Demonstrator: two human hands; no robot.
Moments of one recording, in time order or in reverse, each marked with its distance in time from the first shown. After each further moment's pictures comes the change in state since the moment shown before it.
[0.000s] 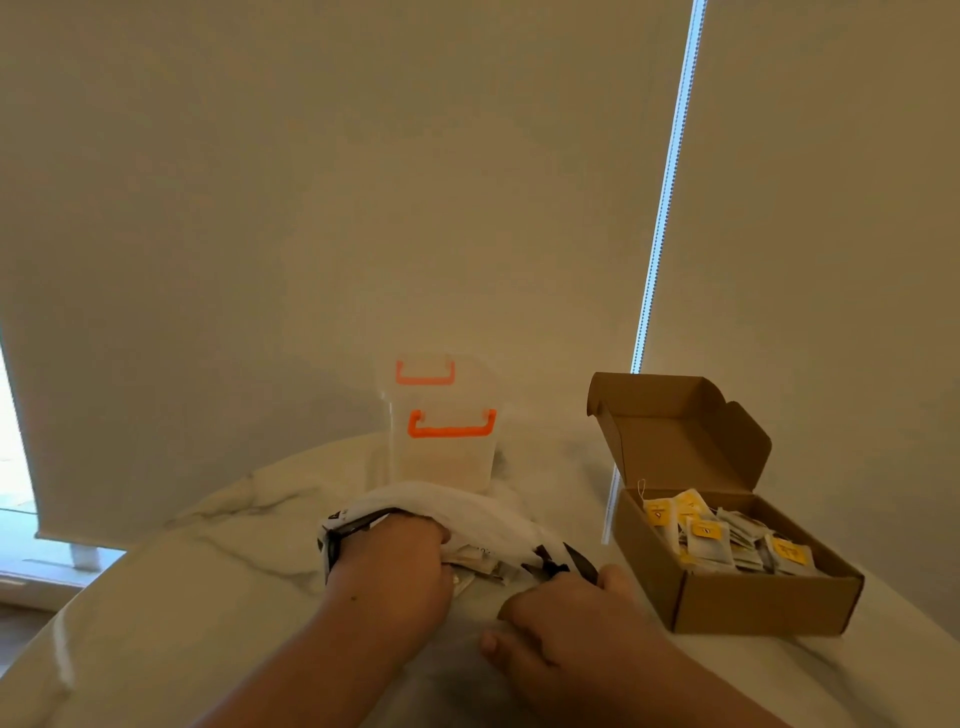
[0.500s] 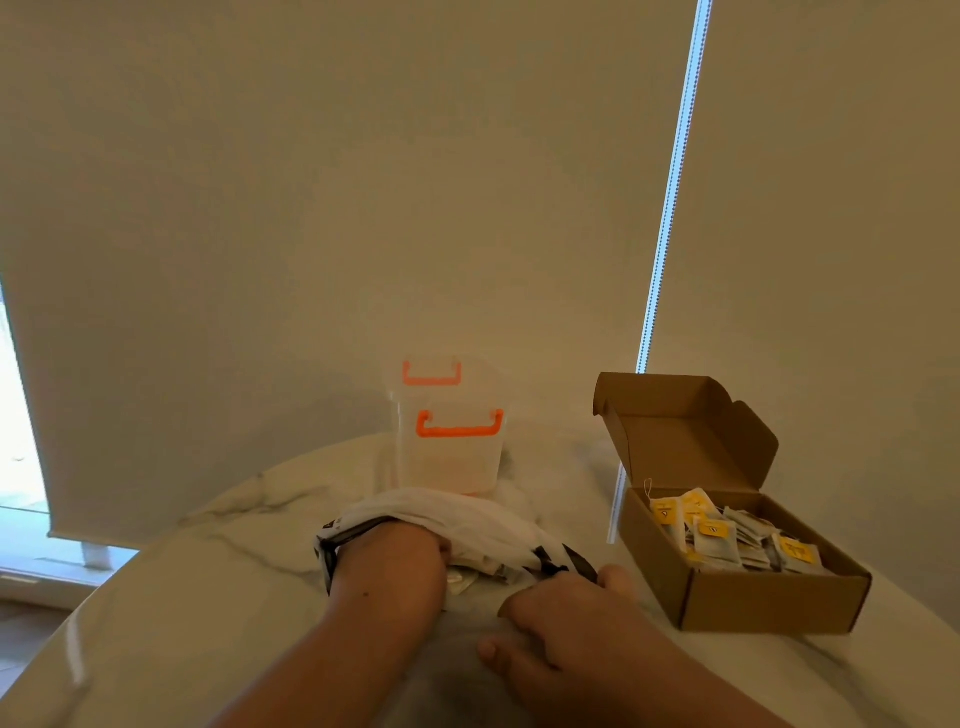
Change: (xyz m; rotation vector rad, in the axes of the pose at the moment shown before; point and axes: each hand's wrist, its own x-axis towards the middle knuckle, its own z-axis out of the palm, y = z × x) left_hand 0.024 -0.003 0.001 0.079 -0.250 -0.232; right_hand 0.002 -0.004 0.002 0.029 0.040 -0.029
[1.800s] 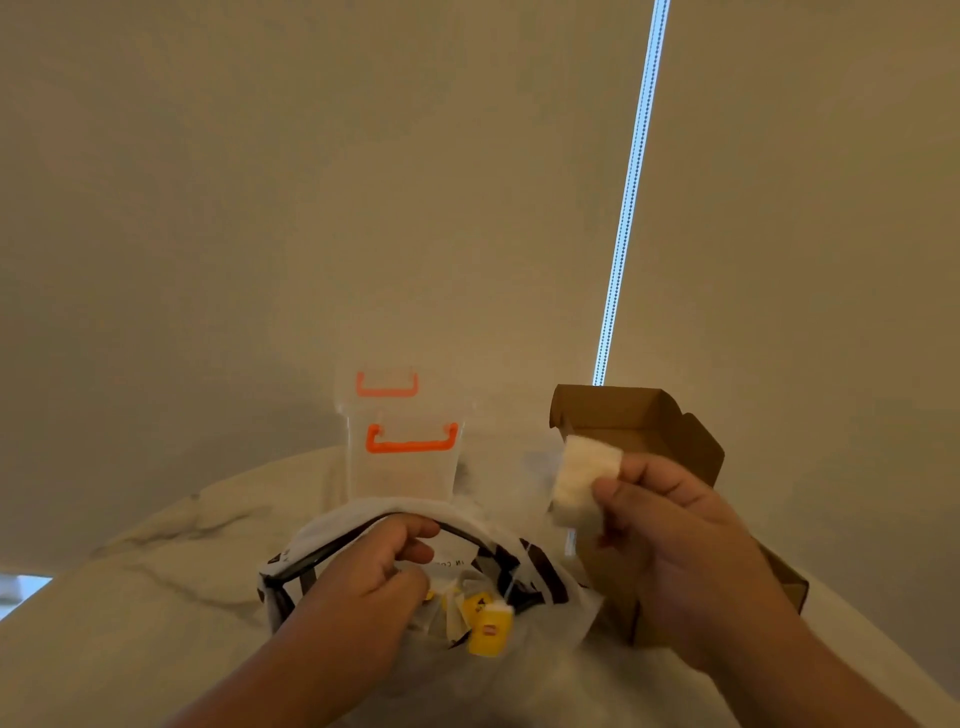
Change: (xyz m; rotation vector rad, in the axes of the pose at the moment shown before) left_hand -0.048 -0.005 0.002 -0.919 0.120 0.398; right_hand -0.039 0.043 -0.065 1.359 0.598 0.174
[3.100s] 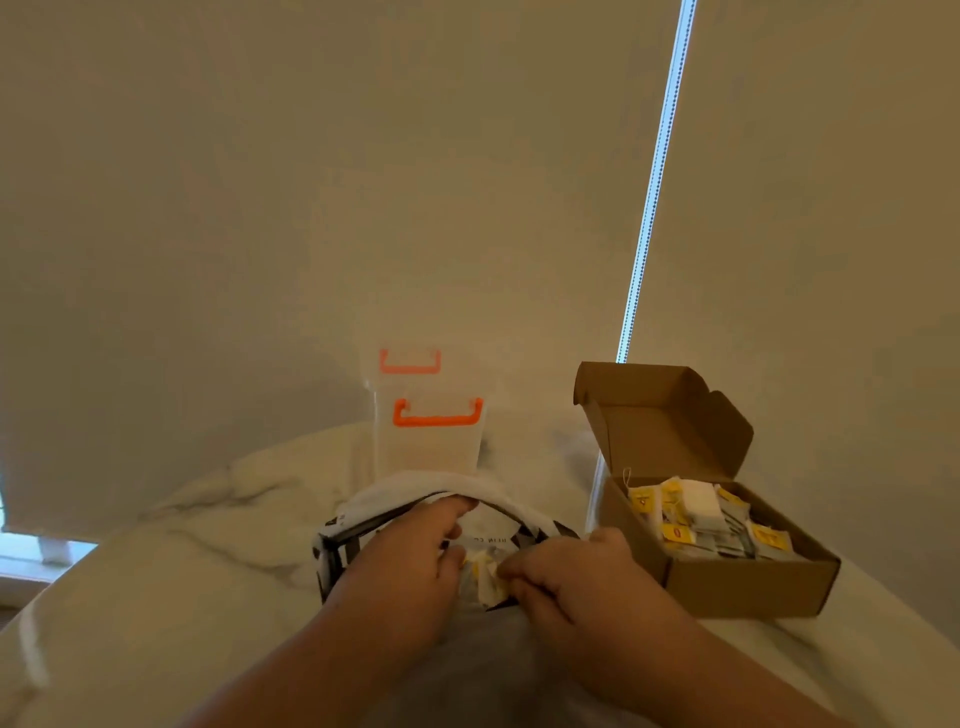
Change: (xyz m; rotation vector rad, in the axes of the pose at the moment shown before) left_hand 0.007 -0.009 0.015 0.371 0.047 0.111; right_hand -0.003 0.043 0.040 -1.223 -0.472 -0.251
